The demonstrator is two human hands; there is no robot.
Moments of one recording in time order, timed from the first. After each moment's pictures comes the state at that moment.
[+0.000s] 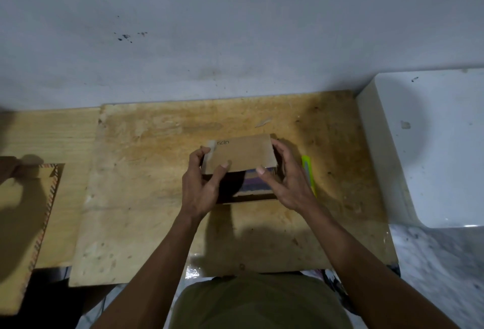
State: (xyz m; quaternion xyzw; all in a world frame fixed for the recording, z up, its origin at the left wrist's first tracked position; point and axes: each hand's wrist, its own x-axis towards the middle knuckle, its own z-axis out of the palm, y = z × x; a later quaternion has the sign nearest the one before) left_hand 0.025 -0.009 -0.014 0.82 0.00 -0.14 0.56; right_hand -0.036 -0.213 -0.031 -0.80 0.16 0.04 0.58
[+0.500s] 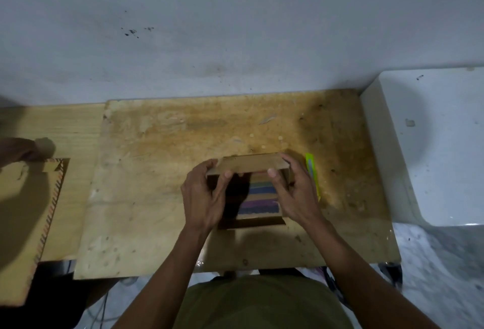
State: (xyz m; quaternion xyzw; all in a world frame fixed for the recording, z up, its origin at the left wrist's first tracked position) left_hand -0.003 0.003 -0.021 0.89 -0.02 -0.06 0.46; right_hand -0.064 -0.199 -0.024 -0.83 0.22 0.00 0.51
